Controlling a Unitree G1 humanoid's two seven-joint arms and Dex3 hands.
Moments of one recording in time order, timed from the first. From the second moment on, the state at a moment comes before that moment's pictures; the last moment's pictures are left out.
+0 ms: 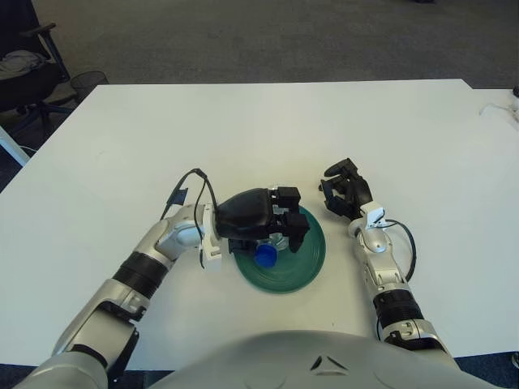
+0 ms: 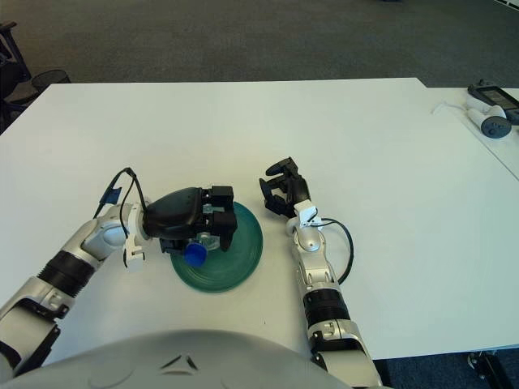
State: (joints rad) left arm -0.27 0.39 -0.40 0.26 0.51 -1.21 -0.23; right arm -0.08 -0.01 0.03 0.39 -0.06 -0.27 -0.02
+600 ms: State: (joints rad) left arm -0.33 0.43 -0.43 0.35 0.55 -1.27 -0.24; right arm -0.10 -0.01 0.03 0.43 -0.06 -0.32 -0.01
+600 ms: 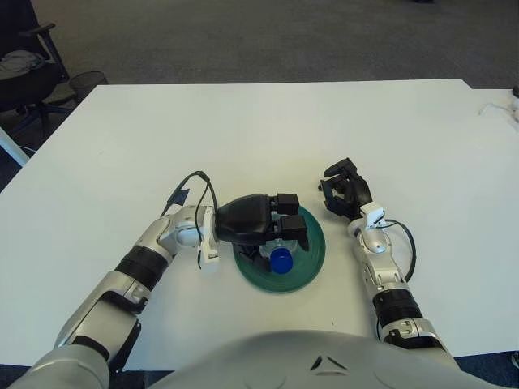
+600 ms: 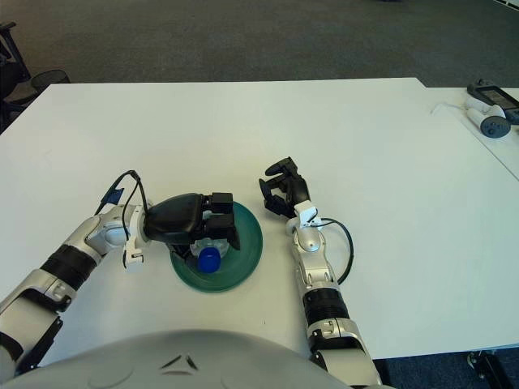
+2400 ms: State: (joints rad) left arm -0.36 0.56 -0.39 0.25 0.49 -1.19 -0.28; right arm -0.19 0.00 -0.01 0.65 -0.02 -0.51 0.03
